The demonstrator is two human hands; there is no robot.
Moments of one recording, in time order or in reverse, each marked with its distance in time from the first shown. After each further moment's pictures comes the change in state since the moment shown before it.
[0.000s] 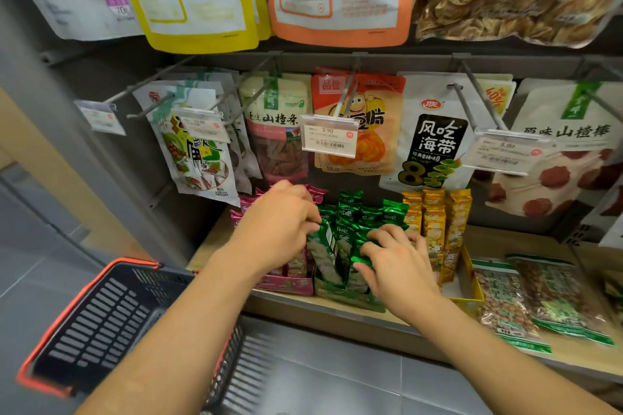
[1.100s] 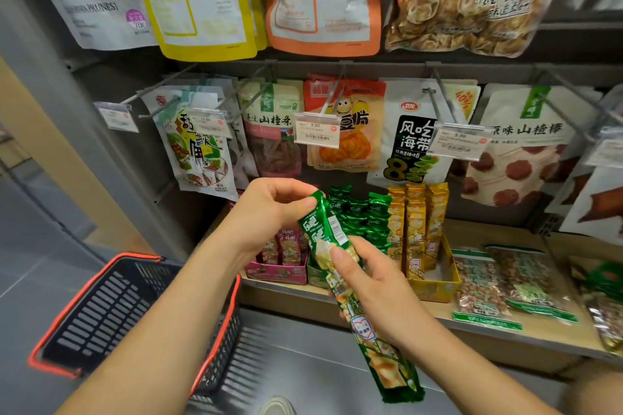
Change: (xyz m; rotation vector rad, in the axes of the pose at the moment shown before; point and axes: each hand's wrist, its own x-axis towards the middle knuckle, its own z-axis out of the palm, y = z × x) left_hand -0.030 0.033 -0.031 -1.183 0.036 -0.381; right_hand -0.071 -0.055 -0.094 1.409 -0.130 0.161
